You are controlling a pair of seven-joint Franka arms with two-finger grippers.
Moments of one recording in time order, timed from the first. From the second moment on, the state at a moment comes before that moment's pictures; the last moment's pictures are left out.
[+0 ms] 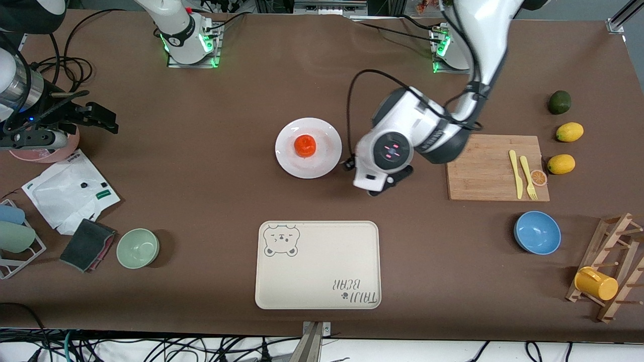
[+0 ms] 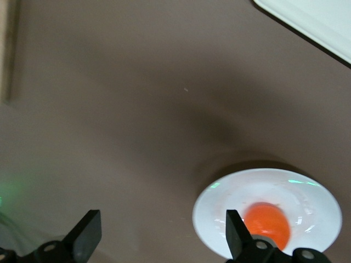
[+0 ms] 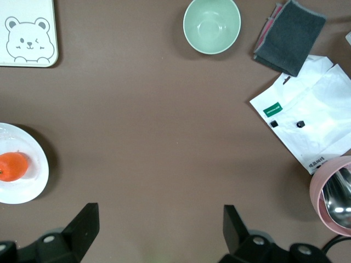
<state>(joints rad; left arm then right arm) -0.36 0.63 -0.19 -1.33 -0.16 1.60 -1.00 0.04 0.06 0.02 -1.62 0.01 1.58 0.03</state>
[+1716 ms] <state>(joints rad) -0.02 0.18 -0.03 -1.42 0.03 1.47 0.16 0.07 0.26 0.22 -2.02 0.64 2.12 -0.16</state>
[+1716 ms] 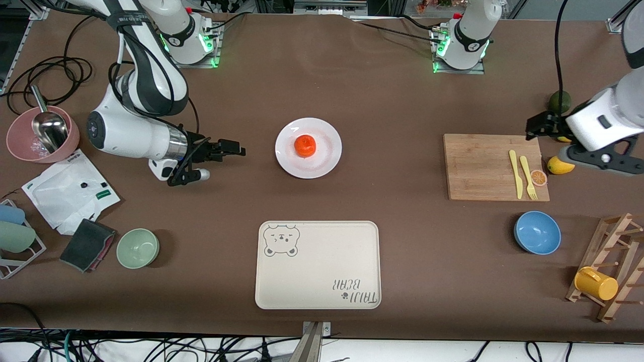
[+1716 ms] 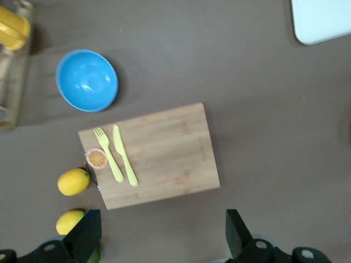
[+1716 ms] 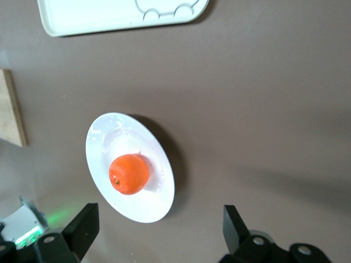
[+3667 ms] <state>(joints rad) 0.04 0.04 -0.03 -1.60 -0.02 1.53 0.15 0.07 0.50 0.39 -2.22 1.31 2.45 -0.81</state>
